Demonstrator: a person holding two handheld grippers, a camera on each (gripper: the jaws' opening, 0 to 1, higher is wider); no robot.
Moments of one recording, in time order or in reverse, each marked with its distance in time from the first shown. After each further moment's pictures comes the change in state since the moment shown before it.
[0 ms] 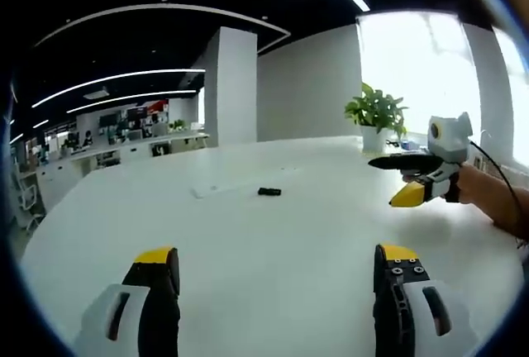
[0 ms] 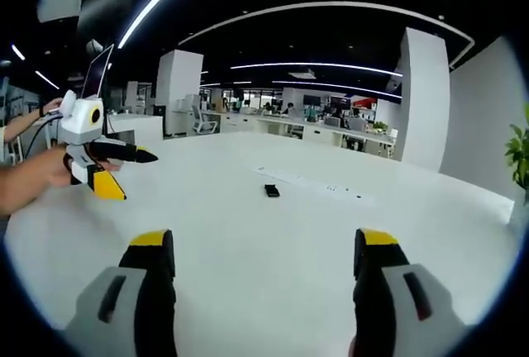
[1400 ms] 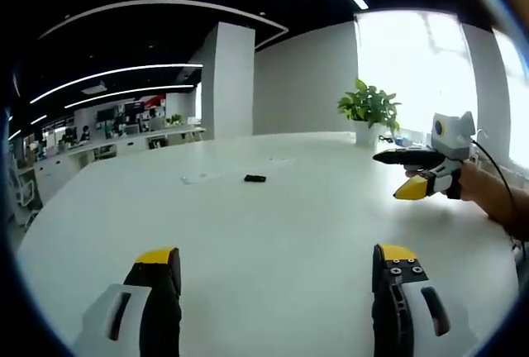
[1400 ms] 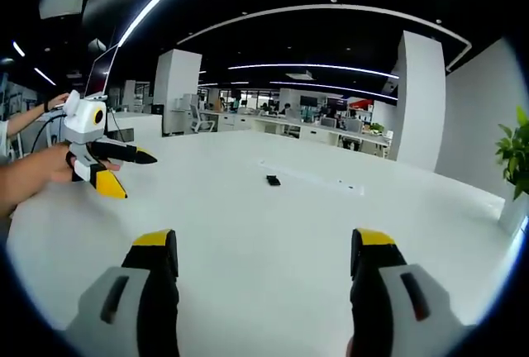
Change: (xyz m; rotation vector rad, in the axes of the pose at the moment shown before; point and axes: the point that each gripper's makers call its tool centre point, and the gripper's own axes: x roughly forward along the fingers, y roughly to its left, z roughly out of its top) left arm -0.011 -0.011 -0.016 -0.004 0.028 -0.022; right arm -0.034 0.007 -0.013 -0.015 0.002 -0.016
